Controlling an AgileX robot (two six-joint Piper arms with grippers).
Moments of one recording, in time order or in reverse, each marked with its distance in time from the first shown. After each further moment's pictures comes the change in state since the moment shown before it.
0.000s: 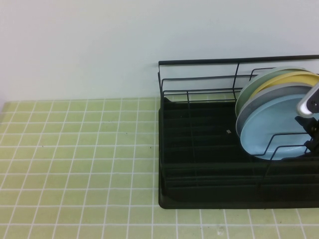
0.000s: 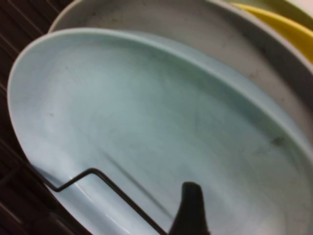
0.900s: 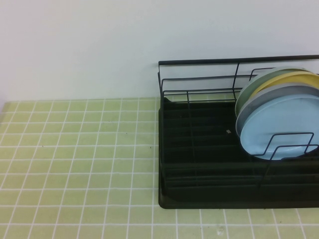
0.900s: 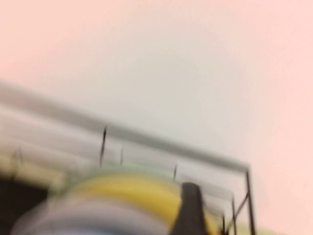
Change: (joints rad) right arm 0.000 -0.335 0.002 0.000 -0.089 0.455; left arm 0.000 0.000 0.000 0.014 -0.046 0.000
